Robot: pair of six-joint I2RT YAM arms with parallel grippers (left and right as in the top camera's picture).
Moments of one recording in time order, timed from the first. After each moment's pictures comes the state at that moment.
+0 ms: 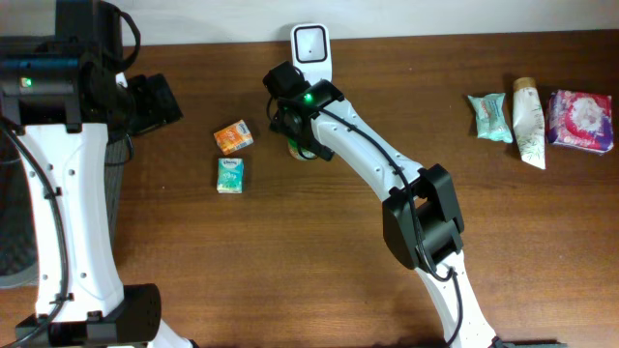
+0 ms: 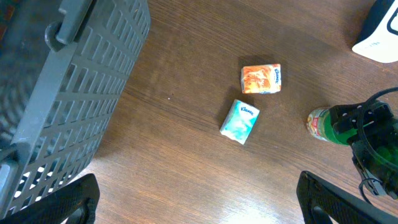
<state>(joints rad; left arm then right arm) -0.01 1.78 2.31 -1.69 -0.14 -0.41 0.59 2.38 2.15 -1.03 0.16 1.10</state>
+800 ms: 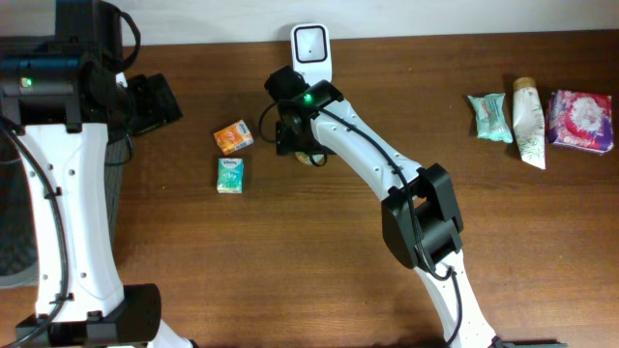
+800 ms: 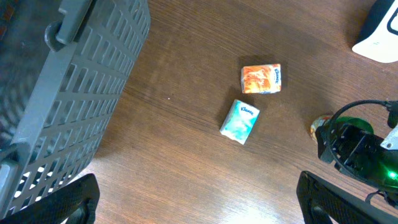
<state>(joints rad) -0.01 1.78 2.31 -1.69 -0.14 -0.41 0.59 2.39 2.15 -1.10 0.10 0.61</state>
